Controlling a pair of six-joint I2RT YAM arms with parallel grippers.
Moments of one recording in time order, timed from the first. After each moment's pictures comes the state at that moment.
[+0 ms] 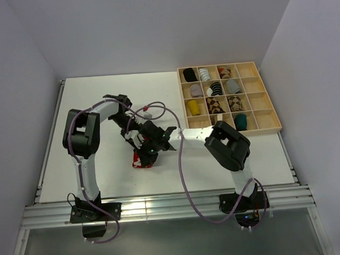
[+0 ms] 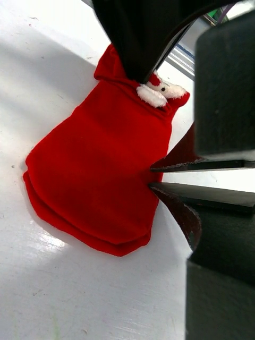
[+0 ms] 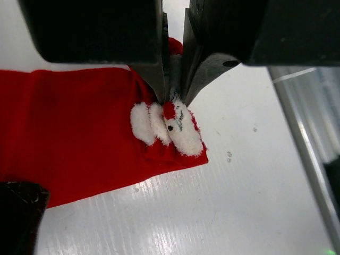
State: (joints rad) left arm -0.28 2.10 1.47 -1.06 0.58 0.71; right arm 0.99 1.97 1.26 -0.25 -0.39 -0.03
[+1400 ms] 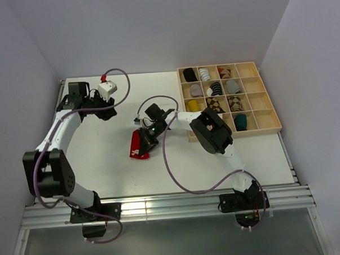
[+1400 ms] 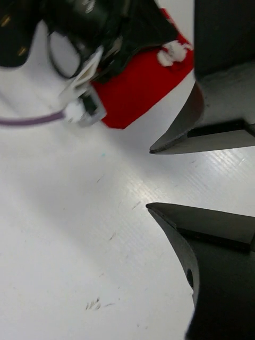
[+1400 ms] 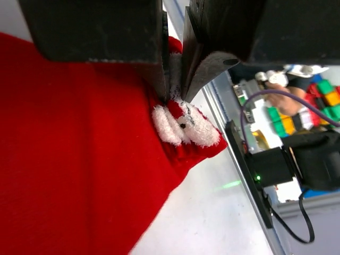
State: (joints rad) left arm -0.01 1.55 1.23 -0.49 0.58 0.54; right arm 0.74 2.33 1.61 -0.39 -0.93 0.38
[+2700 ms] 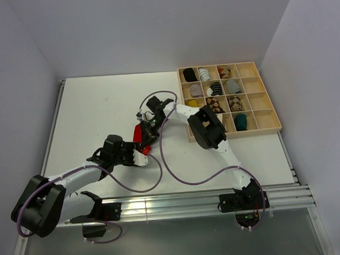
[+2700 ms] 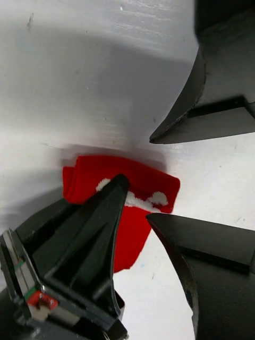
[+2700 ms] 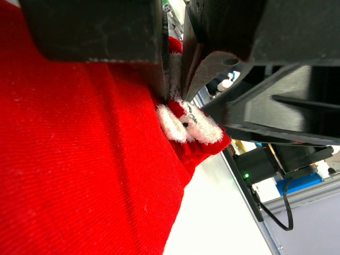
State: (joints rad) left arm -0.49 1.17 0.36 0.11 0.34 1.10; right arm 0.67 2.52 1.96 -0.78 -0.99 0.31
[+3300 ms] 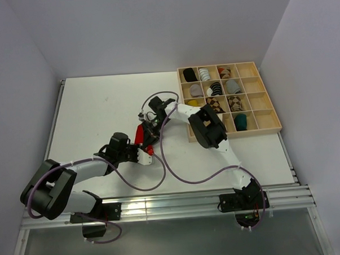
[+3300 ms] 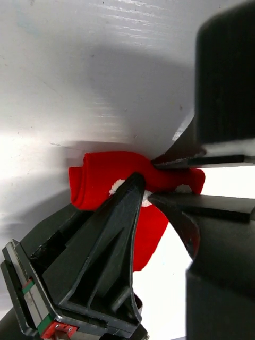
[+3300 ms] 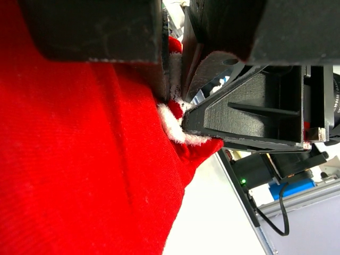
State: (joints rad) left arm -0.53 1.35 0.38 0.24 0.31 1.17; right arm 0.66 2.52 1.94 -0.79 -1.02 0.29
